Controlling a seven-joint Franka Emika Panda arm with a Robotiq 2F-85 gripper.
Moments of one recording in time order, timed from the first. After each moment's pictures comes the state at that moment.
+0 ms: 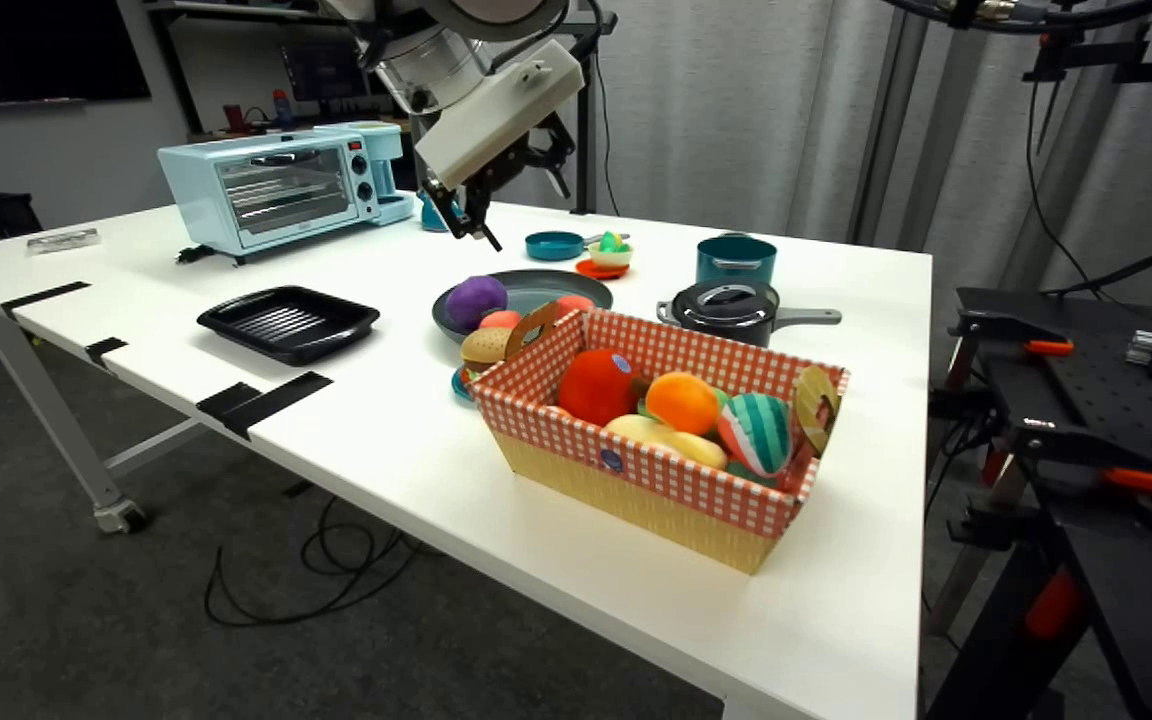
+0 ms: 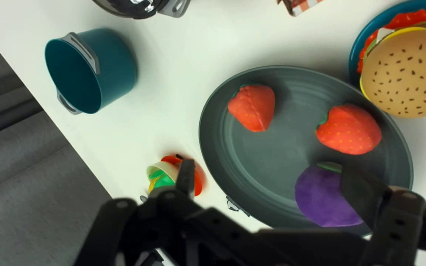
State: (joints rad) arm 0.28 0.75 -0.07 -1.43 -0.54 1.89 1.14
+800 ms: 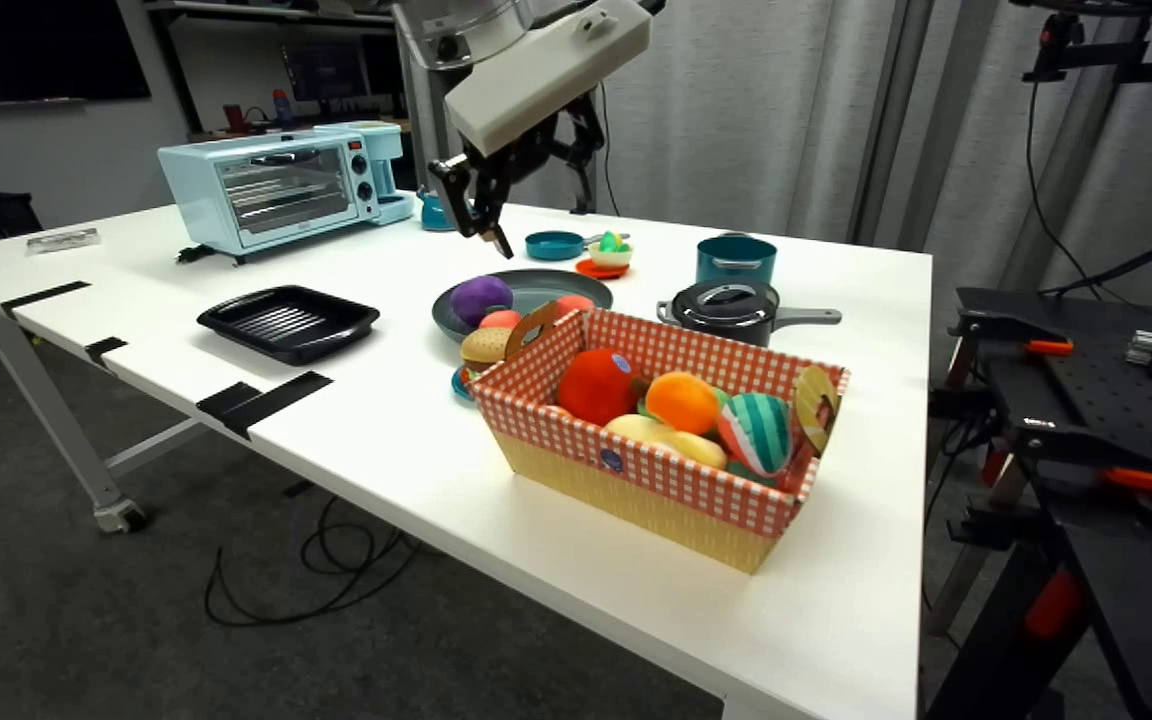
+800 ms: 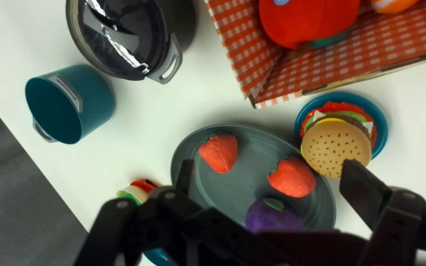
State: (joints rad) arm 0.31 0.52 -0.01 -1.73 -0.50 2.04 1.14
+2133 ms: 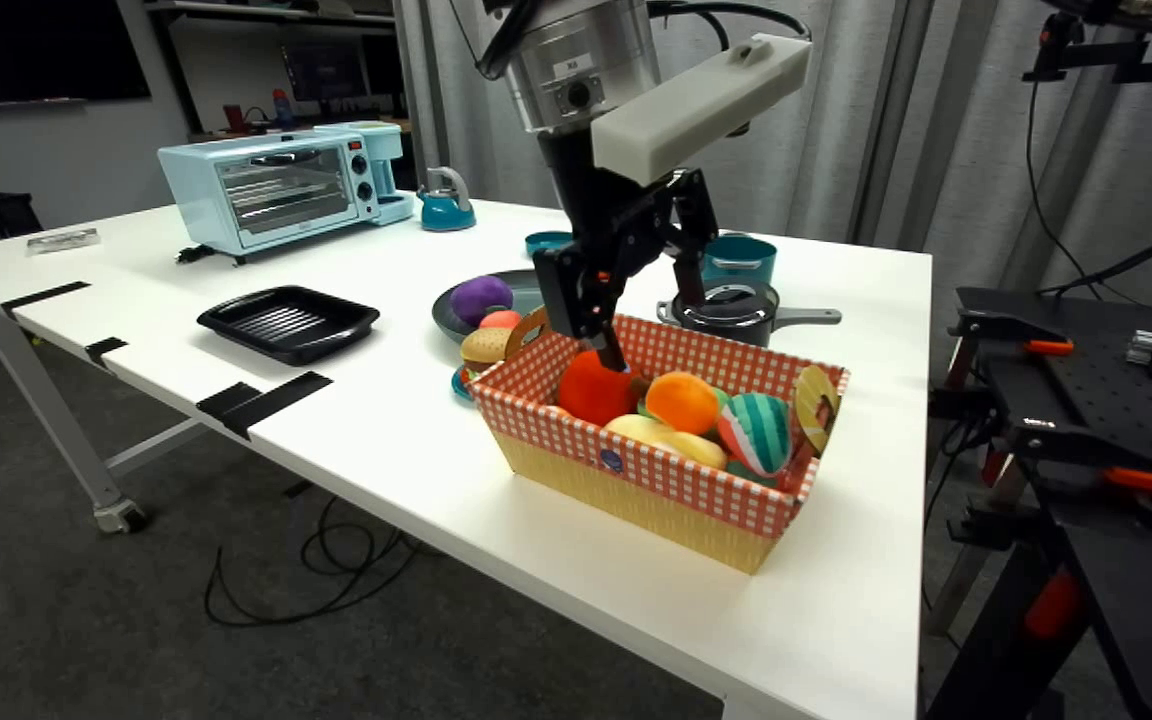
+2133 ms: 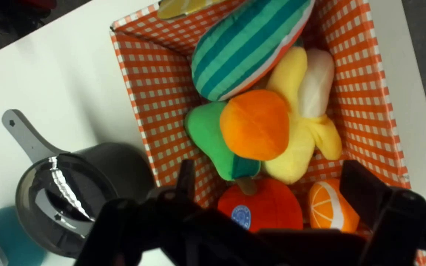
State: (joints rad) arm 0.29 0.39 0.07 -2.06 -0.14 2.18 0.93
